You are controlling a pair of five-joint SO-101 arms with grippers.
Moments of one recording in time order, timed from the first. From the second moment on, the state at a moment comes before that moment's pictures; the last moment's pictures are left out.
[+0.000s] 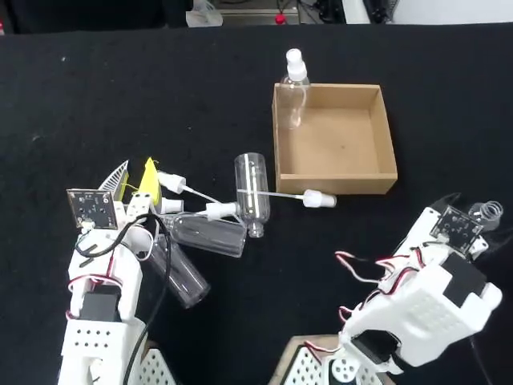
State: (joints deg) left arm -3.0 -90.3 96.5 10.2 3.2; right arm 43.6 14.5 81.5 -78.6 10.7
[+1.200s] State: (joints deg) left arm -3.0 -90.3 96.5 10.2 3.1; right arm 43.9 -34.4 94.5 -52.1 10.8
